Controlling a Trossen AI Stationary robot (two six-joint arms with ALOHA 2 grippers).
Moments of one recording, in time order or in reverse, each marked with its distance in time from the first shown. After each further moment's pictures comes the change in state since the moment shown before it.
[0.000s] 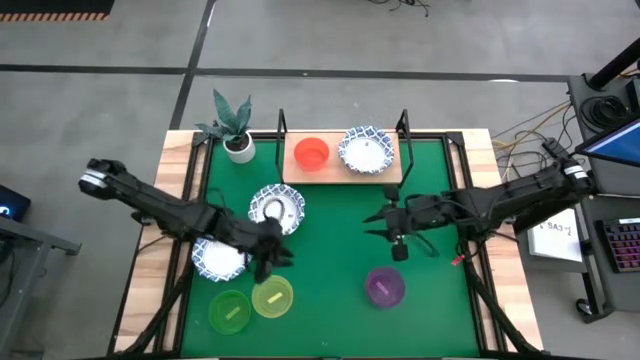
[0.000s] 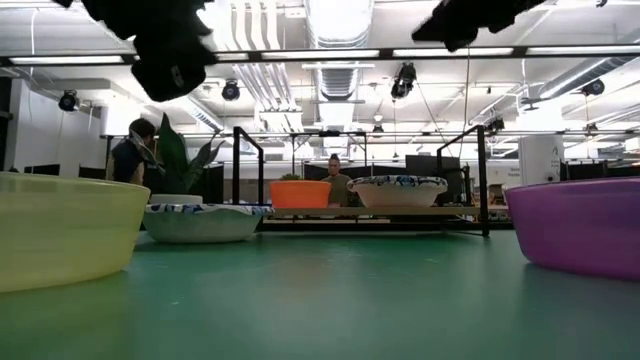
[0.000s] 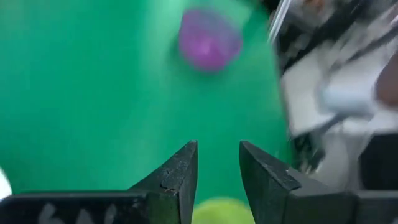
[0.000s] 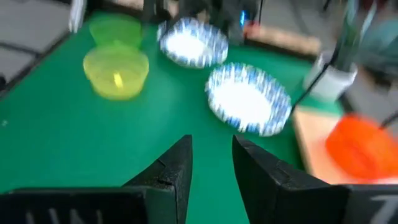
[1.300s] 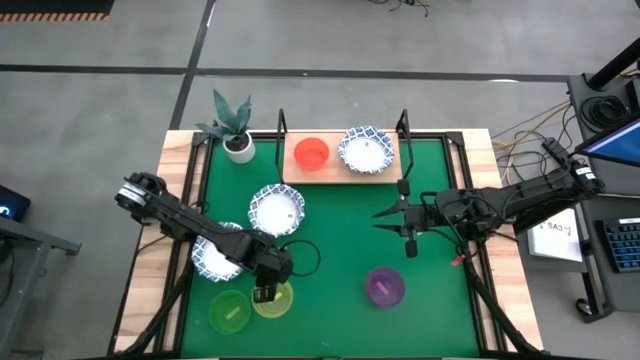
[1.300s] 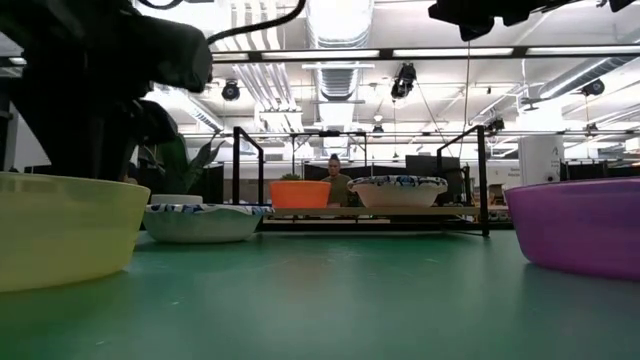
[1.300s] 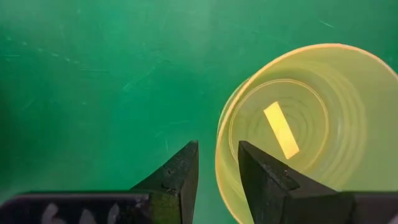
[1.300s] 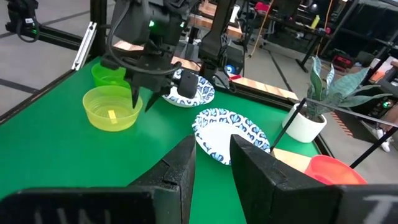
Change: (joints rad) left arm -0.087 0.403 0.265 -0.577 0.064 0.070; right arm 0.000 -0.172 -0.152 0.181 -0.002 -0.086
